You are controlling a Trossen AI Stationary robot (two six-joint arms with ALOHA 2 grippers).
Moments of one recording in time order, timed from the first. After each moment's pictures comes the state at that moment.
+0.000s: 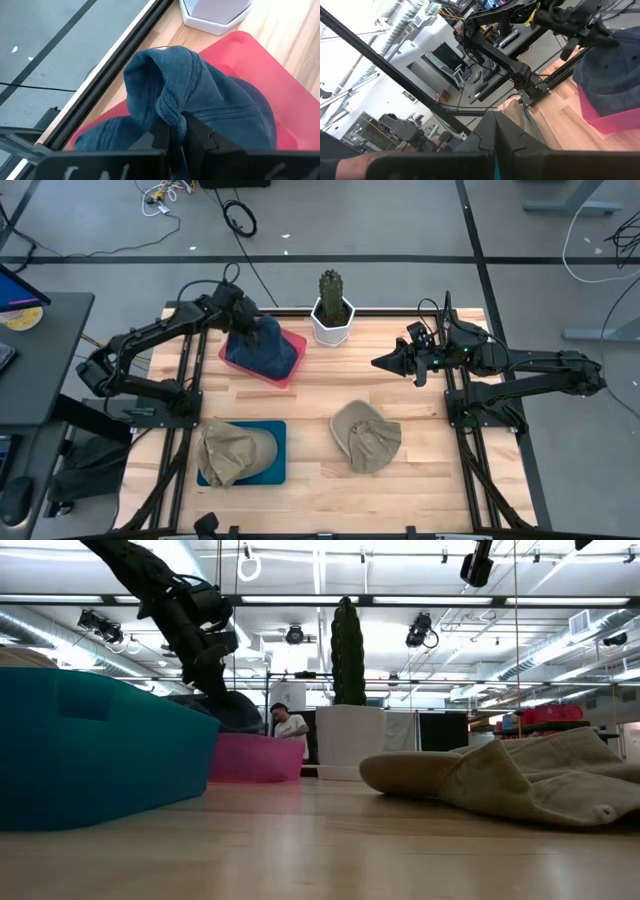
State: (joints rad) left arm 0.83 1.30 0.88 -0.45 0.12 0.25; right arm -0.12 0.86 0.78 0.07 -0.22 0.76
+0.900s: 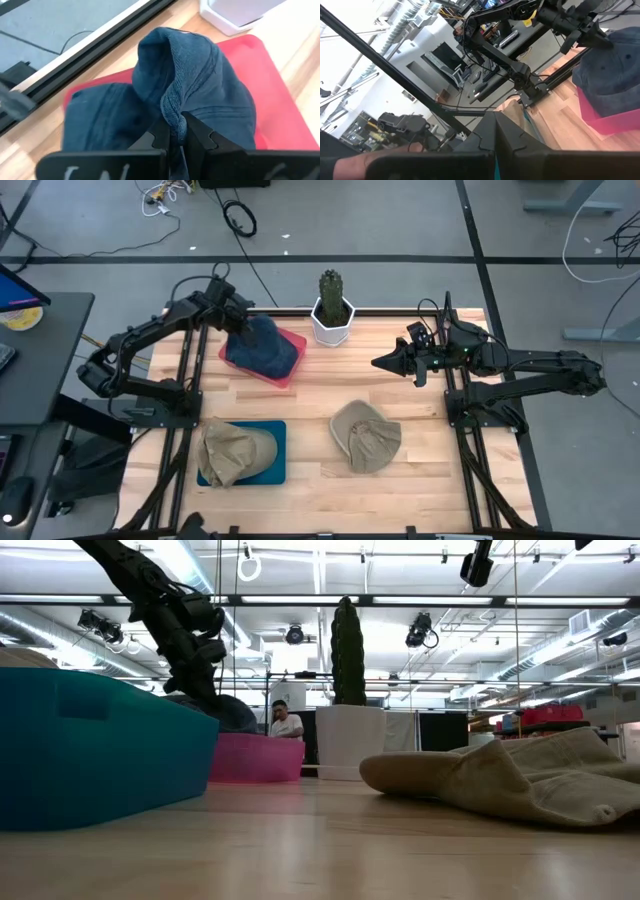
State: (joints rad) left arm 0.94 1.30 0.88 -0.53 0.22 0.06; right arm -0.12 0.86 0.78 0.07 -0.22 0.75
